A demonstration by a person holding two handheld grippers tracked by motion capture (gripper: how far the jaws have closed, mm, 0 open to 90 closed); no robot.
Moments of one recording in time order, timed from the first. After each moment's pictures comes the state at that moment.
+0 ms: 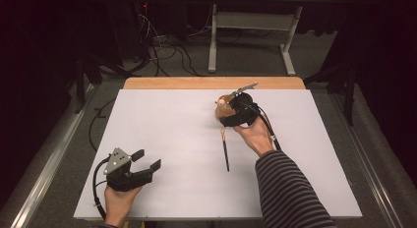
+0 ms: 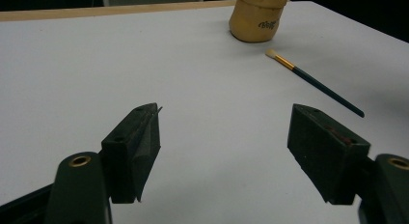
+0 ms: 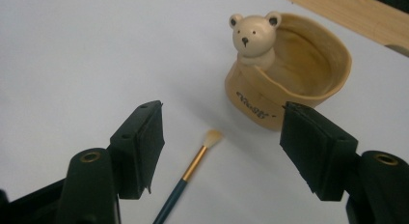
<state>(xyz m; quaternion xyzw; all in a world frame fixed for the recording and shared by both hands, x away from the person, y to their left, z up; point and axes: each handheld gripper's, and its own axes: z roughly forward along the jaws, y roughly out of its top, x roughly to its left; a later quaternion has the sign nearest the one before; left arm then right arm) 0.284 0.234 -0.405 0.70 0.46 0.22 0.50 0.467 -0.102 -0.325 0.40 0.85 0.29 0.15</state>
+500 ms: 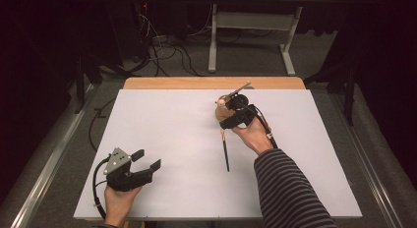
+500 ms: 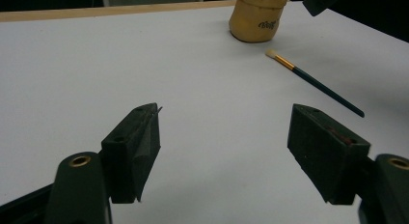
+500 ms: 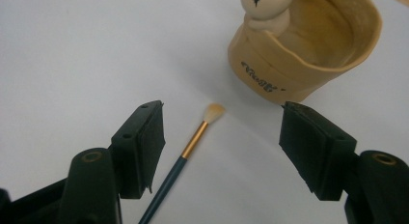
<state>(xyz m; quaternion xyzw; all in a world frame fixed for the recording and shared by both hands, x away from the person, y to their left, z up) 0.284 0.233 -0.405 0.70 0.46 0.22 0.50 0.474 -0.094 -0.333 0.41 0.87 0.23 0.13</state>
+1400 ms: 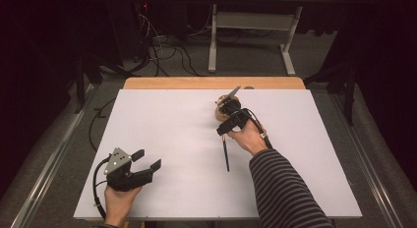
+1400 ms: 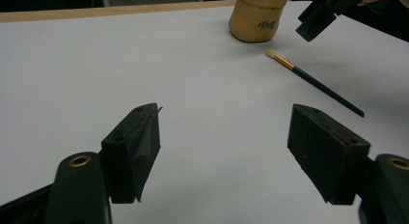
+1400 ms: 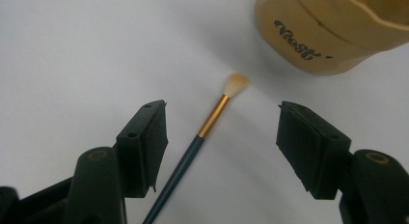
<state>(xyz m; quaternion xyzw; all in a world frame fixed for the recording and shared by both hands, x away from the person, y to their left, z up) 0.284 0.233 -0.404 0.70 0.46 0.22 0.50 0.479 -0.079 -0.351 0.42 0.89 0.16 0.09</state>
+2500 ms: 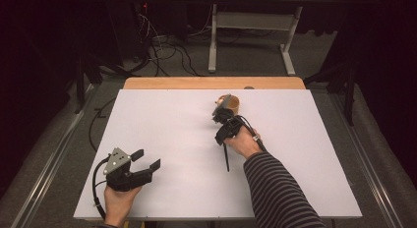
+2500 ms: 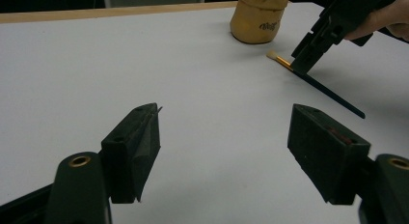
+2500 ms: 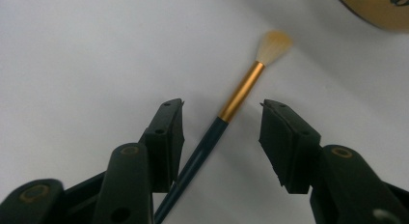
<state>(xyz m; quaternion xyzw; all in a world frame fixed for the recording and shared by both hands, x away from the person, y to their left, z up) 0.284 0.234 -0.404 0.70 0.46 0.22 0.50 0.482 -0.064 -0.385 0.42 0.90 0.09 0.05</state>
